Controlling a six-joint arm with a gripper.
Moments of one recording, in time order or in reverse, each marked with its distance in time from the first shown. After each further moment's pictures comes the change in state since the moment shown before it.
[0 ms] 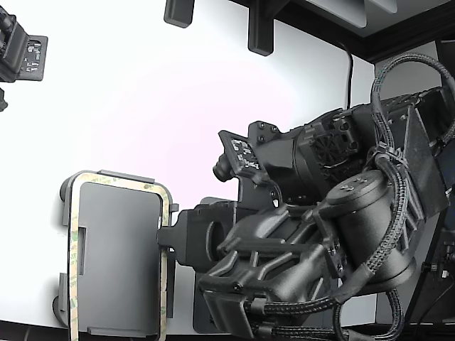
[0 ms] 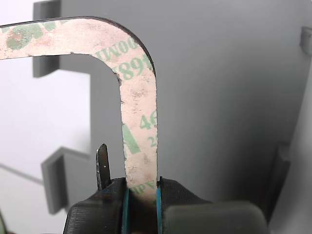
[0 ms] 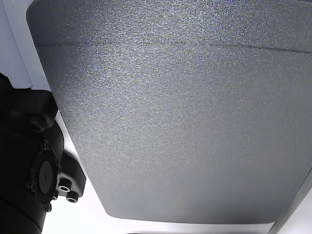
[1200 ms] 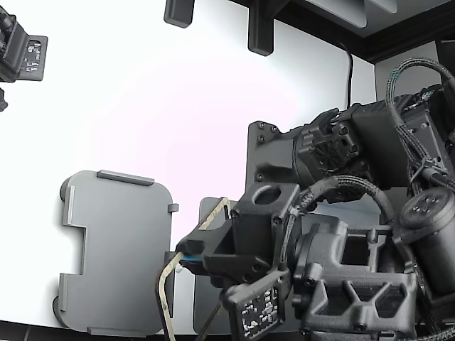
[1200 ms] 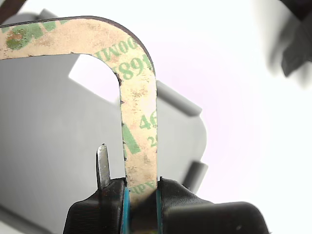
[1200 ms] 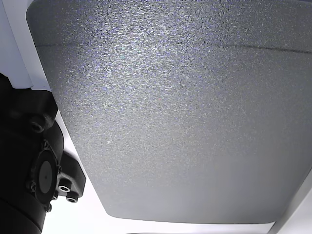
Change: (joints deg) arm 7.4 3.3 -9.5 -0.4 14.9 -116.6
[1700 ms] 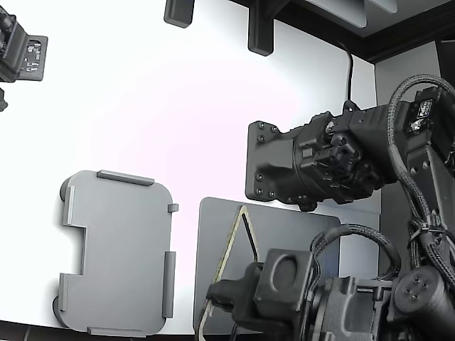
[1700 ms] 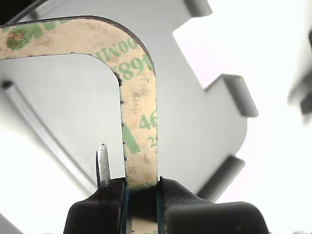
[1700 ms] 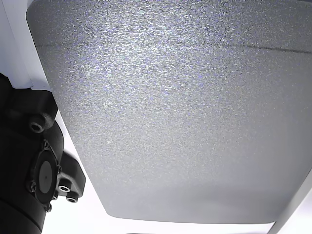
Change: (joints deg) arm 18.1 0.9 12.2 0.4 8.1 -4.0
